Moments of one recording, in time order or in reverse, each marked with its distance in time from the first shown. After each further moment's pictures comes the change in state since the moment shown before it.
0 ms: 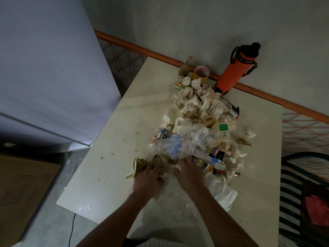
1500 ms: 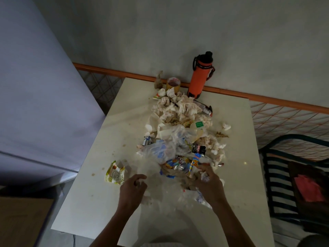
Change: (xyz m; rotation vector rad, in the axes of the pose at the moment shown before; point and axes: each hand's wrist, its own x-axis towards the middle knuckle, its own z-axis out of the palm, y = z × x) left_hand -0.045 0.000 -0.031 -0.550 0.109 -0.199; right_hand -0.098 0.066 -0.030 0.953 0.211 0.455
